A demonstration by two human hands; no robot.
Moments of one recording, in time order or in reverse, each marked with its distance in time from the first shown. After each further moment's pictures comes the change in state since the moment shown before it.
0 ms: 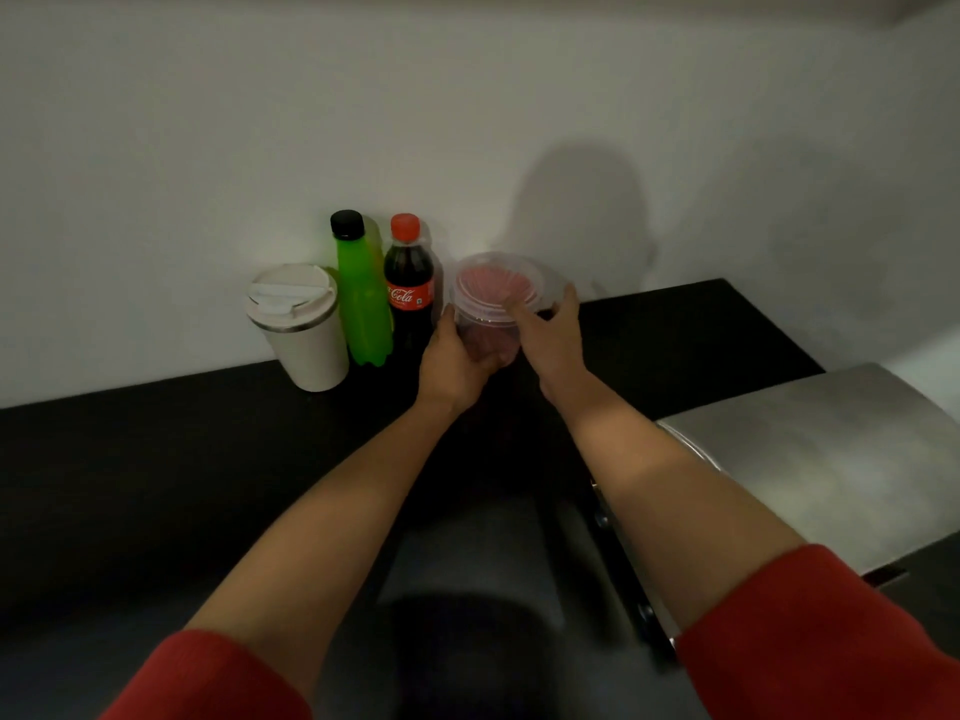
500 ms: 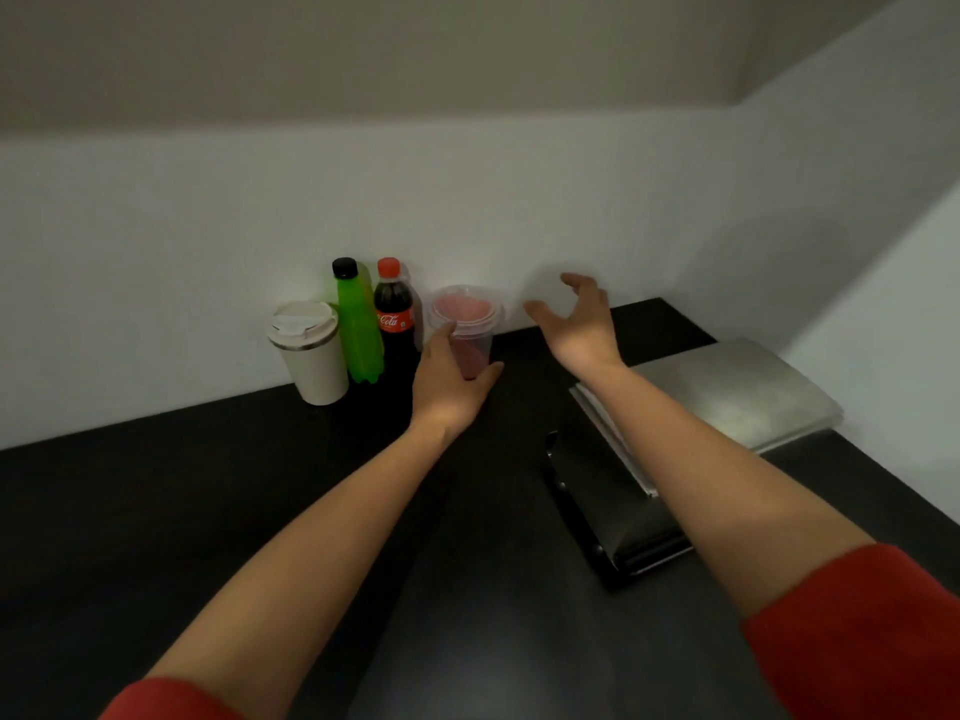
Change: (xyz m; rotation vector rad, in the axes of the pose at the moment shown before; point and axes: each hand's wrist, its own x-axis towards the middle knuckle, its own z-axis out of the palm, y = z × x) left_hand -0.094 0.069 -0.019 0.073 0.089 0.110; right_hand -0.077 -0.062 -0.091 -0.341 0.089 -0.338
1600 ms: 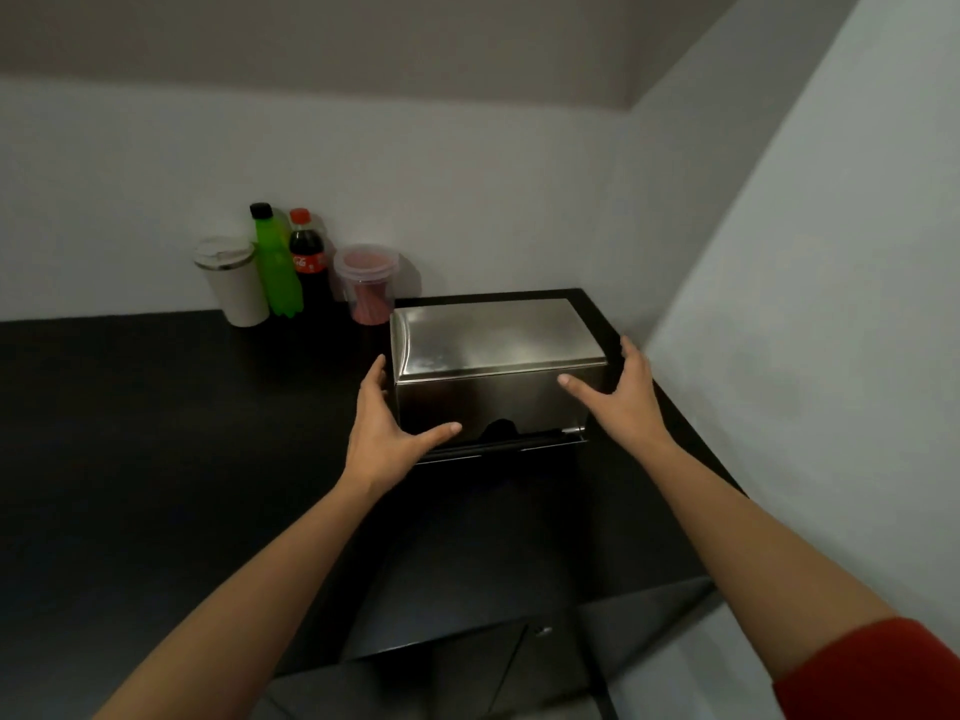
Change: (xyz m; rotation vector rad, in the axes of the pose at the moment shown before) left_hand -0.193 0.069 0.129 -0.108 0.089 -0.099; right_hand -0.060 0.178 -0.261 -0.128 -0.203 -0.045
